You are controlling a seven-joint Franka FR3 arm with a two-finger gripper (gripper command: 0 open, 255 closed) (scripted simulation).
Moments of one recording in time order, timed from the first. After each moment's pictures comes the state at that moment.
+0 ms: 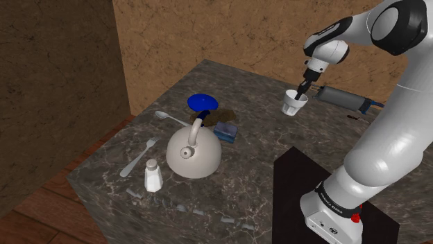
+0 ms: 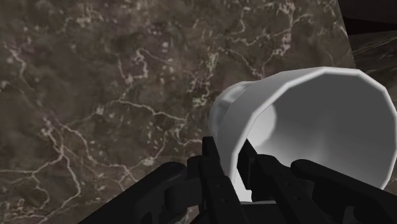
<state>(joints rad) -0.26 0.23 -0.59 -1.99 0.26 2.03 -1.03</state>
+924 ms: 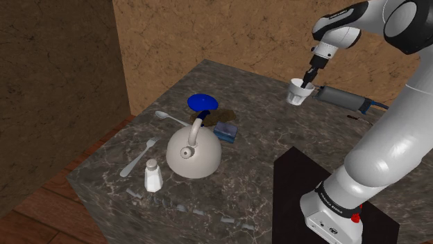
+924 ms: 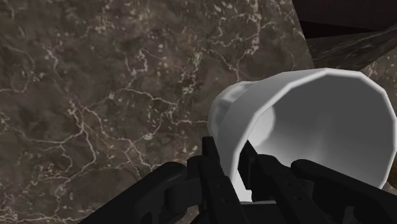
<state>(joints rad) -0.24 0.15 -0.60 -1.89 0.20 1.87 -0.97</state>
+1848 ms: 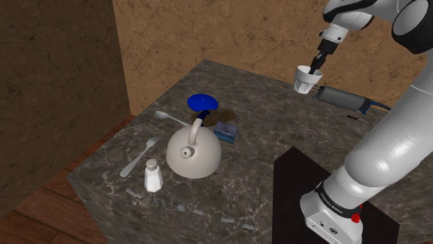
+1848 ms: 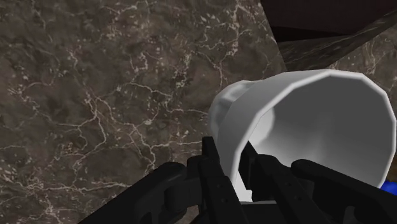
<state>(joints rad) -0.24 0.11 -0.60 -1.75 0.17 1.70 -0.94</state>
